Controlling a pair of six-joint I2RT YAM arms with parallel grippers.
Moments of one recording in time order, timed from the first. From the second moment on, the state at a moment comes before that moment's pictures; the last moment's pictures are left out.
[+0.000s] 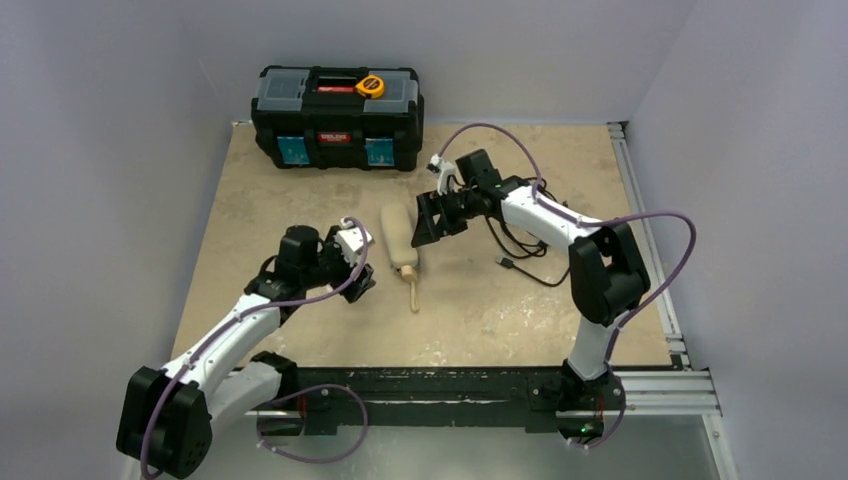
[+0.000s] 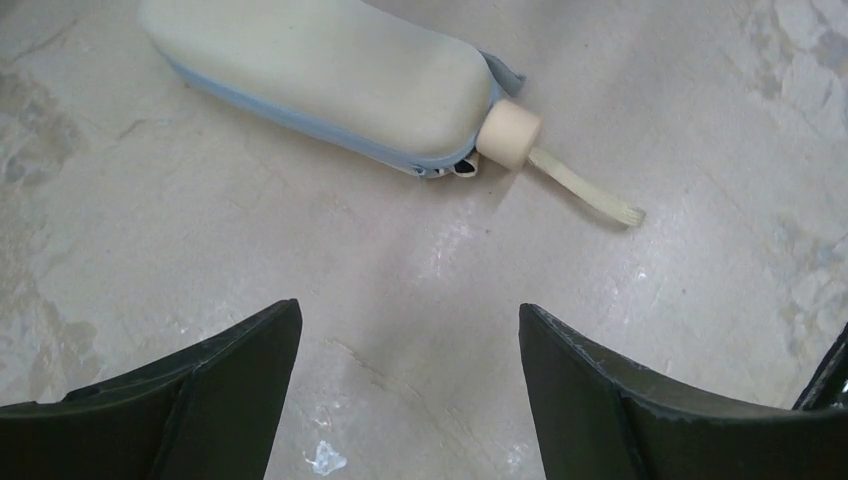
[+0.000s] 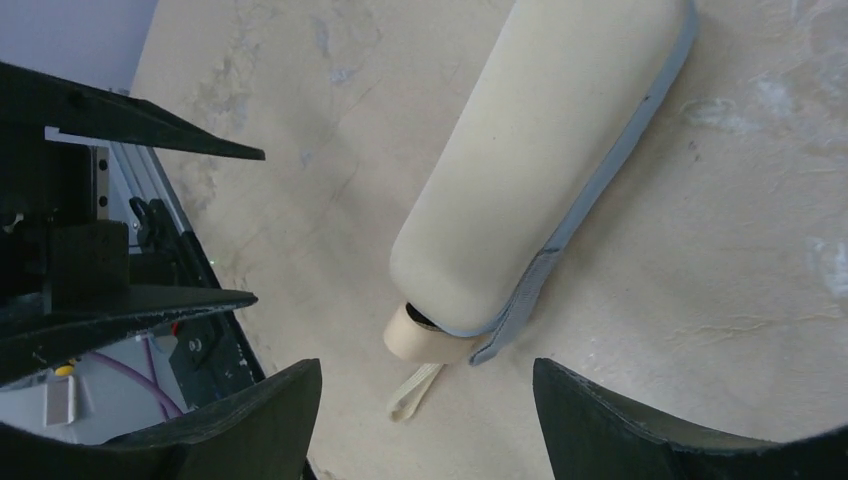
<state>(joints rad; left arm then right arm) -0.34 0.97 0.52 -0.15 0.40 0.28 0.51 1.81 1.38 -0.45 -0.64 0.17</state>
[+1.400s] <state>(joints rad) -0.72 1.23 0.55 0.04 0.22 0.16 0.48 2.00 1.32 -0.41 -0.75 0.10</state>
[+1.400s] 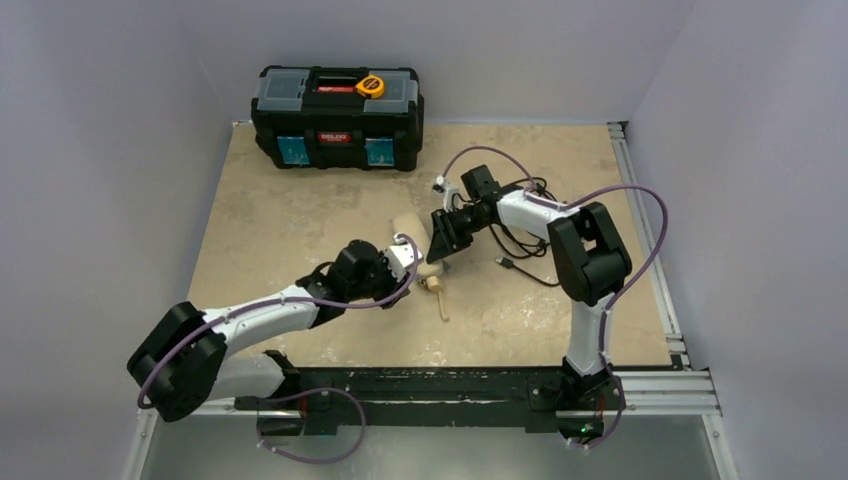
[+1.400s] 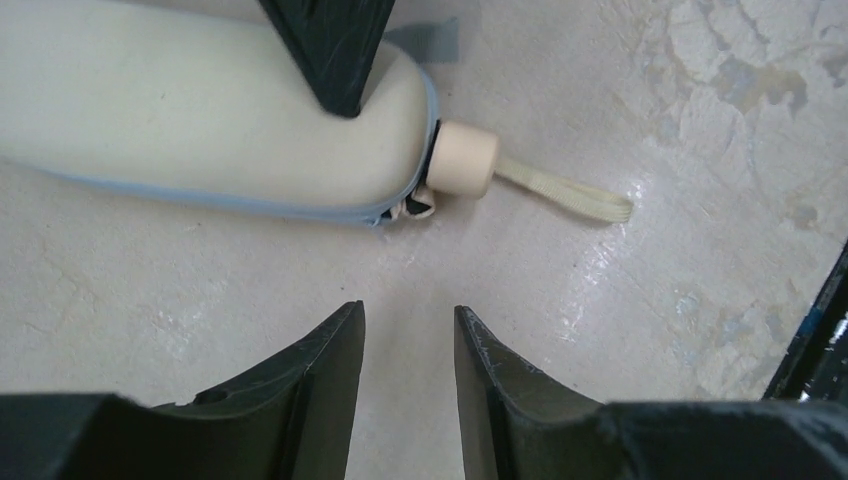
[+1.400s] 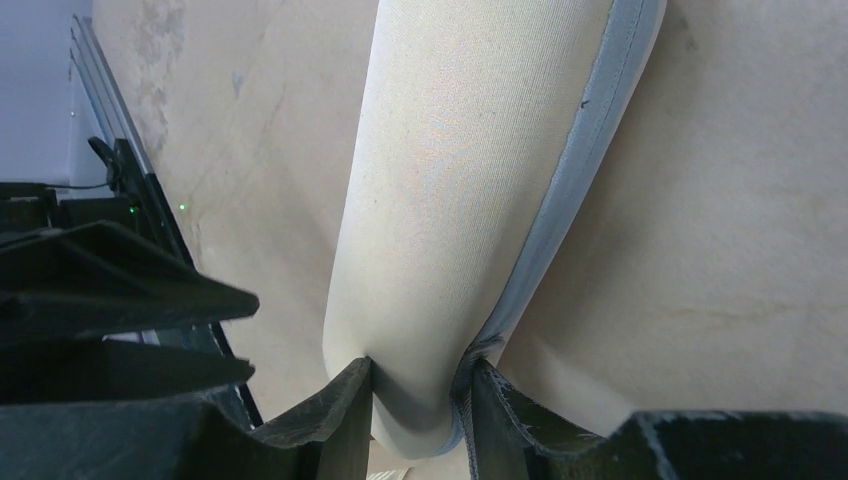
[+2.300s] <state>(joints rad) -0.85 1.64 0.59 0.48 0.05 0.12 0.39 1.97 1.30 -0.60 -0.80 -0.10</state>
